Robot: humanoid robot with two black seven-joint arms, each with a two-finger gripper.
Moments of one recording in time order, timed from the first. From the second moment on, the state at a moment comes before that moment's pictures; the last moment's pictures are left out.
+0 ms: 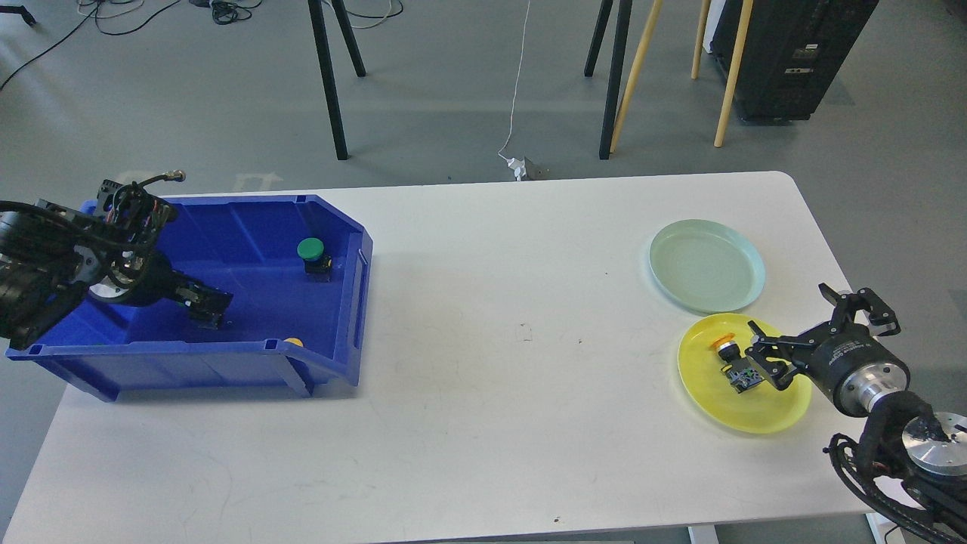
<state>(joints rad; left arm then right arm) -1.06 0.52 0.34 -0.43 1.55 -0.38 -0.49 0.11 -0.77 0.84 1.57 0.60 -0.17 0.33</state>
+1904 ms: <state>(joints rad) -1.18 0.75 -0.26 -0.98 1.43 -0.49 -0.49 0.11 -0.77 0.86 1.57 0.17 -0.14 0.34</state>
